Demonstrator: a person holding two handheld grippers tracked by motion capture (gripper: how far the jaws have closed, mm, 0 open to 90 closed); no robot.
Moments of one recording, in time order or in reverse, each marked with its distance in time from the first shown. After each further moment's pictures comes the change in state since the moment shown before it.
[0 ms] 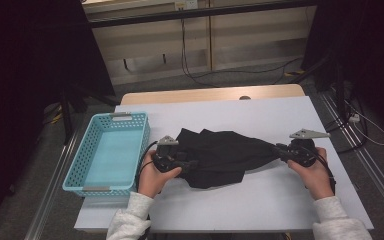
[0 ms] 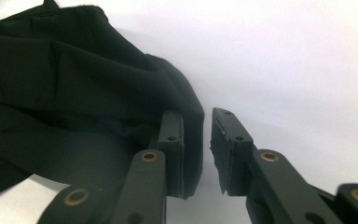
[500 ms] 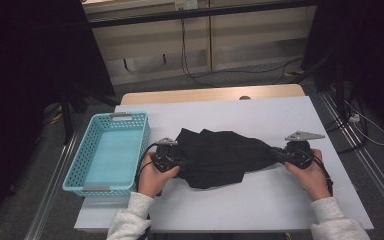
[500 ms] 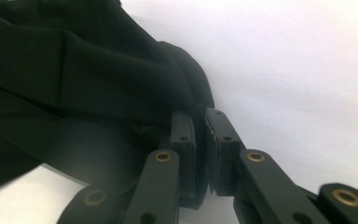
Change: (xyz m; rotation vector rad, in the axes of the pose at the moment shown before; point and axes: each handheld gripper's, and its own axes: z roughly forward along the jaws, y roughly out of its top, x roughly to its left) left arm -0.001 0.001 -0.004 0.015 -0.034 -0.086; right arm 0.008 -0.003 0.006 0.037 0.030 -0.015
